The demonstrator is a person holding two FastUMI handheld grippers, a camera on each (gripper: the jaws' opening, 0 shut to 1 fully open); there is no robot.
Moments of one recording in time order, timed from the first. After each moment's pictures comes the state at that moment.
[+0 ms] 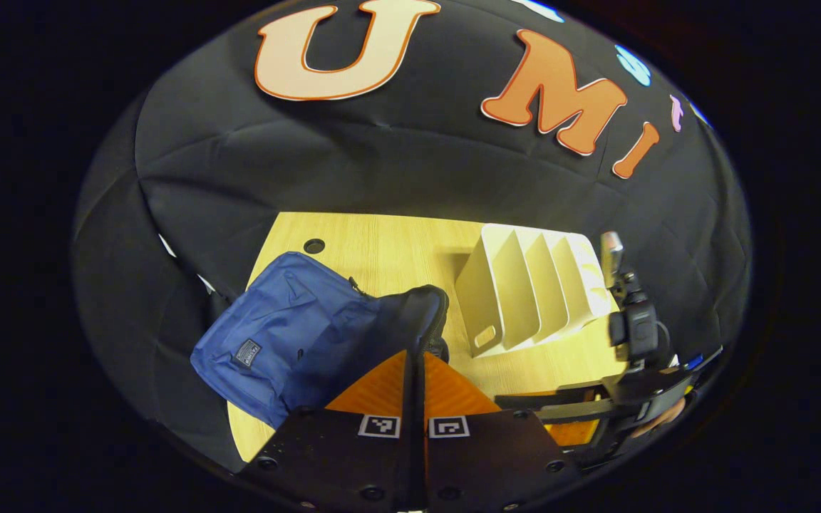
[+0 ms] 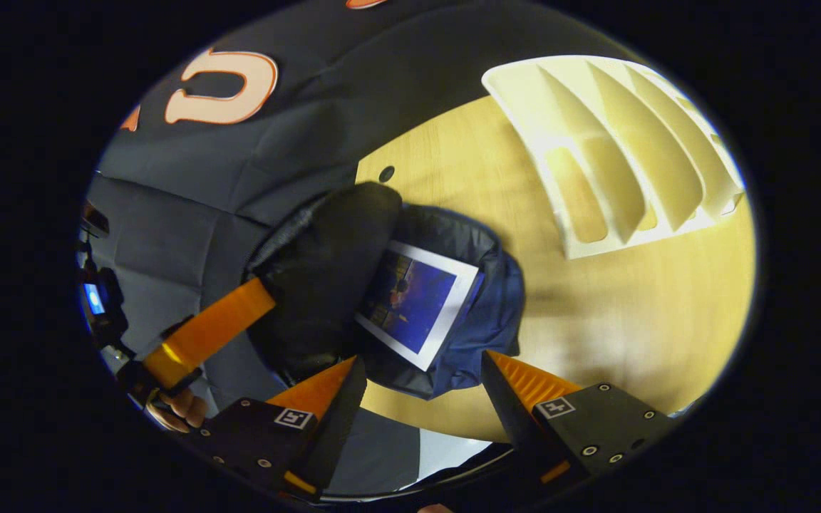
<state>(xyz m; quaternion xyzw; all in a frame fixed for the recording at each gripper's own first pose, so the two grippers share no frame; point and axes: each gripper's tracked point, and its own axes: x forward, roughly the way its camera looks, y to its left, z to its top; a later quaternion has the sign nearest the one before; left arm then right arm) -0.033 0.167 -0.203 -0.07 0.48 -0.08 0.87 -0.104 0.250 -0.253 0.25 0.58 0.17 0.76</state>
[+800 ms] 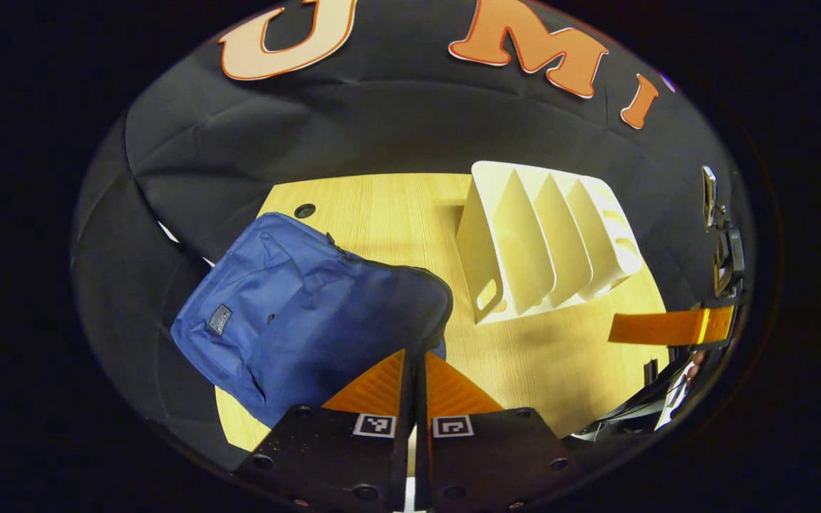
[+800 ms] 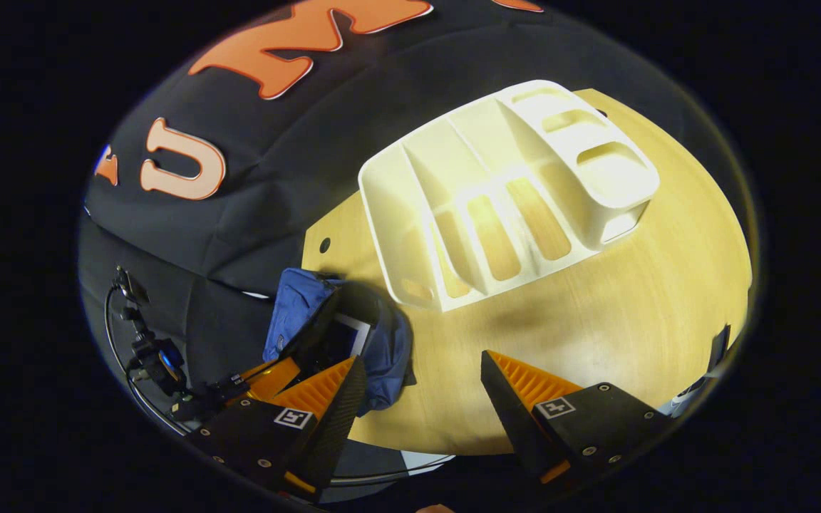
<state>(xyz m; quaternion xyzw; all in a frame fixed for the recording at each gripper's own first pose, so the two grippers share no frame) -0.072 0.104 -0.272 -0.01 0.54 -0.05 0.84 -0.085 0.081 -0.247 0.27 0.53 0.06 0.81</state>
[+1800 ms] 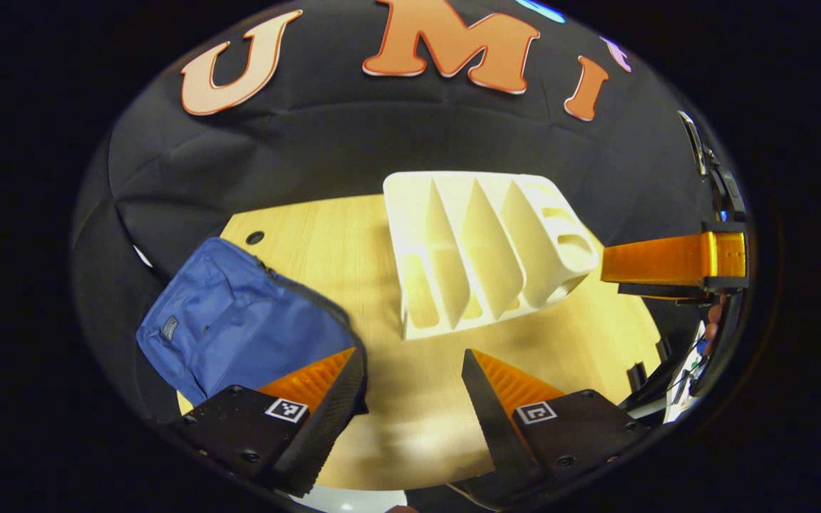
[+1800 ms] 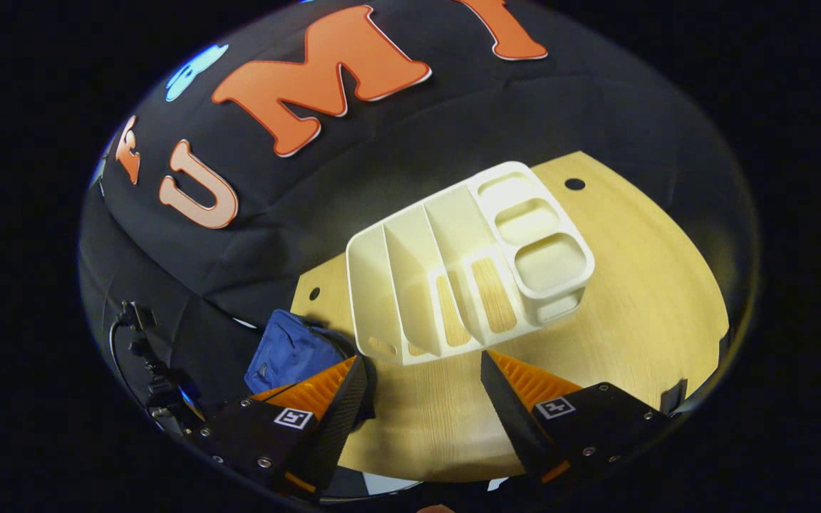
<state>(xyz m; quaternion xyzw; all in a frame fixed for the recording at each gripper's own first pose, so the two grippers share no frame) -0.068 -0.020 -0.248 -0.01 0.45 -0.10 0.89 -0.058 -0.003 -0.193 0.21 0.40 0.04 0.89</state>
